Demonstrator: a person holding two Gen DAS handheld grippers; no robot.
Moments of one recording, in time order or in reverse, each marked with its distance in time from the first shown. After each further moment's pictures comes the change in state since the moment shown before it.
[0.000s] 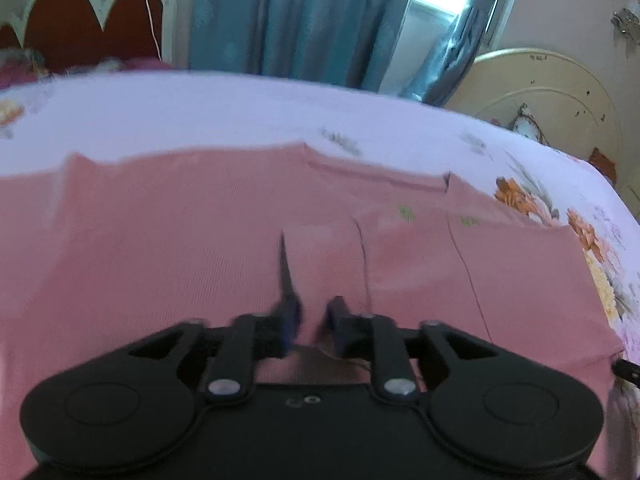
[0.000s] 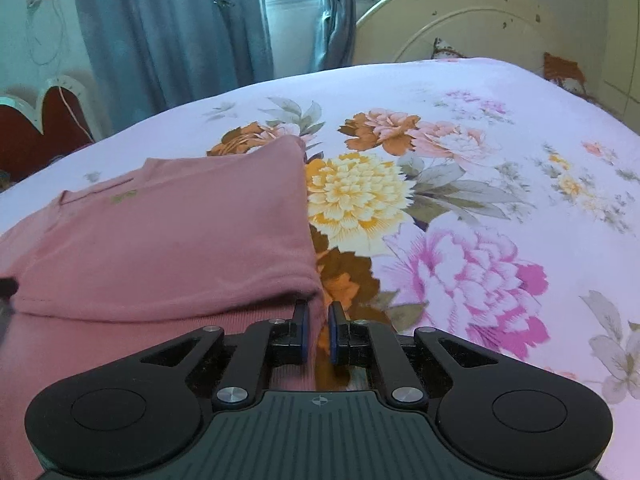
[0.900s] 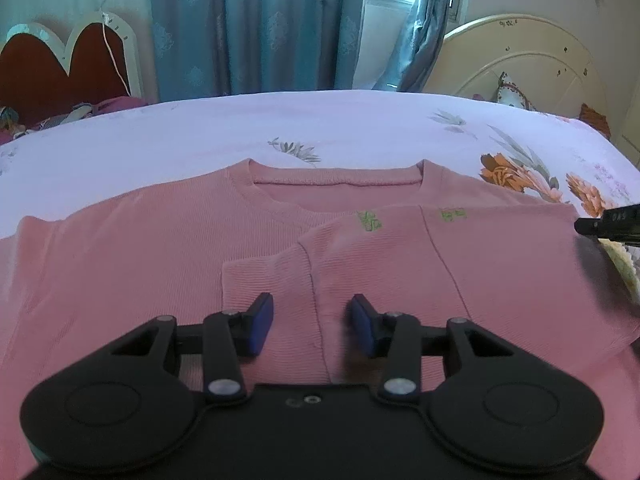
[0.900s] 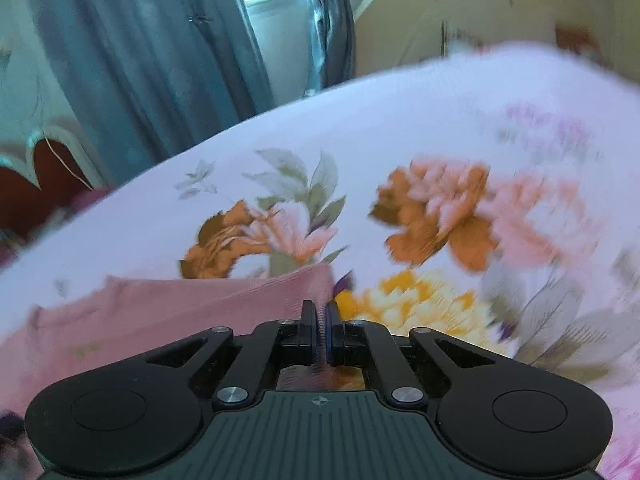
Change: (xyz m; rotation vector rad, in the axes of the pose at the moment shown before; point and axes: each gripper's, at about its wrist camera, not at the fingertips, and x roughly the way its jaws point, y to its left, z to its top) left arm 0.038 -0.039 -0.001 0.164 -0.009 0.030; right arm 0.130 -0.001 0.108 0.060 -0.020 0.028
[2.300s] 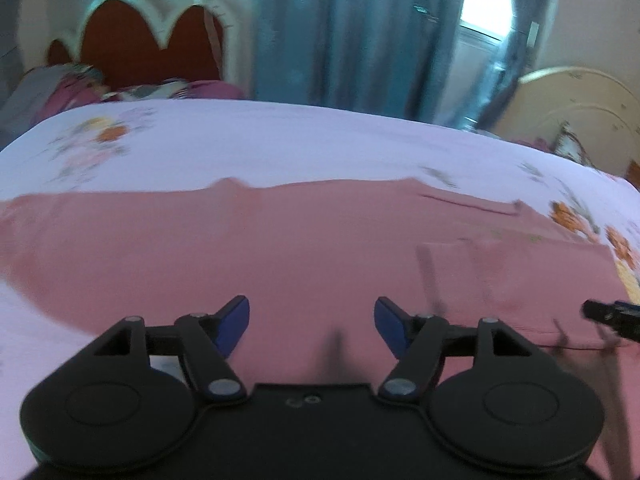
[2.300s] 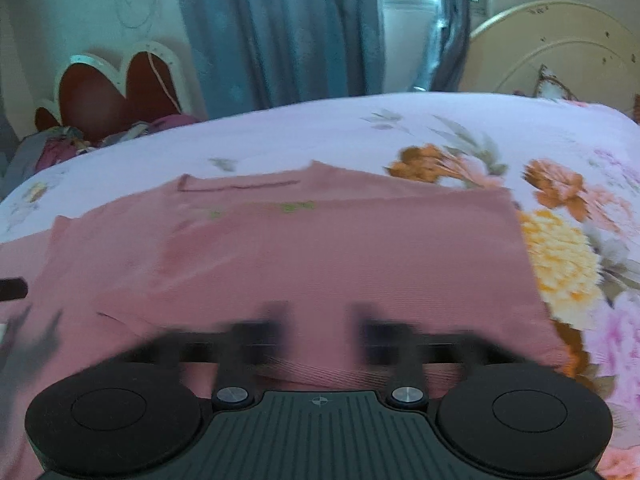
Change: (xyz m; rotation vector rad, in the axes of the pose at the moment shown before) left arm -0.114 0.135 -0.033 -0.209 -0.016 0.143; right arm -0.101 0.164 -0.086 -0.244 0.004 0.175
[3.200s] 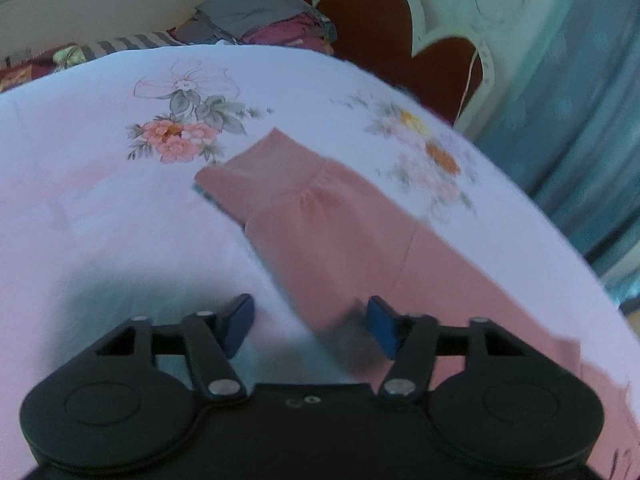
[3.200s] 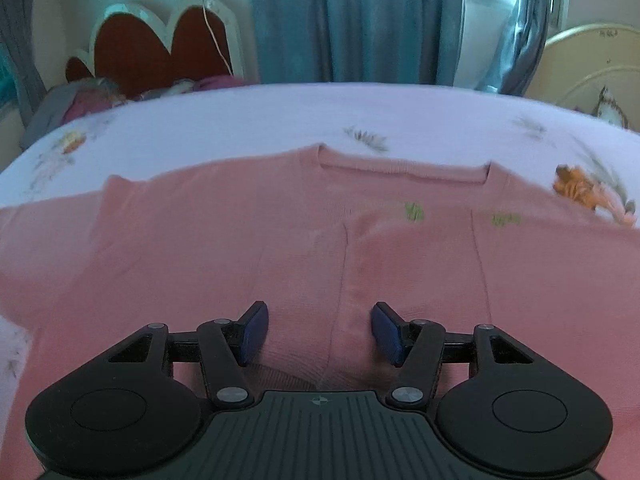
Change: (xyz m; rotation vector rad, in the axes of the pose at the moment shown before) left arm 0.043 0.303 0.009 -0.620 -0.072 0.245; right arm 0.083 0.131 0.008 -0.097 0.112 0.045
